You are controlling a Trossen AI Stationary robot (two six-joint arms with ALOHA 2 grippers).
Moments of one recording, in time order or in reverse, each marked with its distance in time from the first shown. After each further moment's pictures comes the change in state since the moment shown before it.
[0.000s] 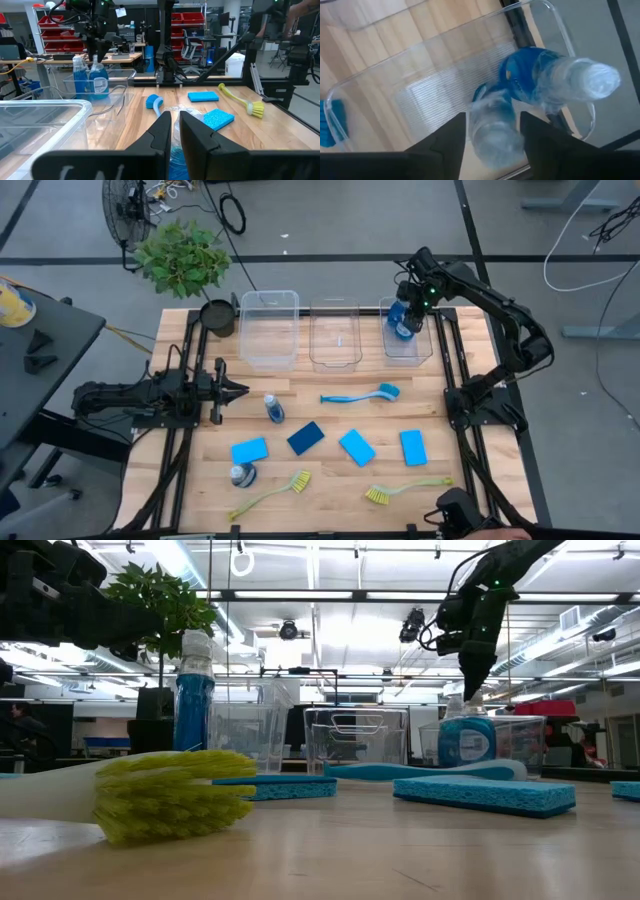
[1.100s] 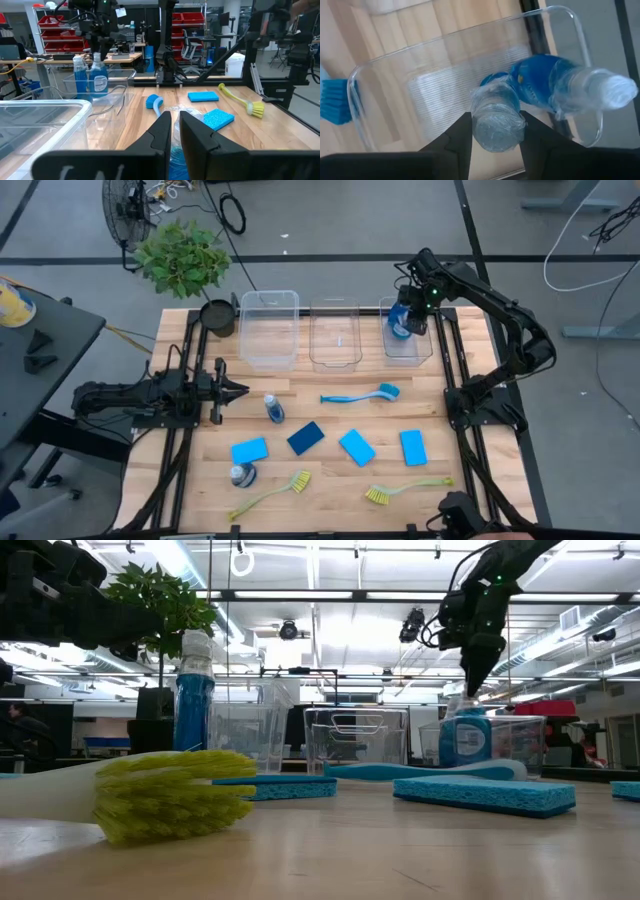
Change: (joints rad) left arm 0.000 0.000 0.000 0.000 0.000 0.000; right arm 0.007 -0.024 0.000 -0.041 -0.035 -0.112
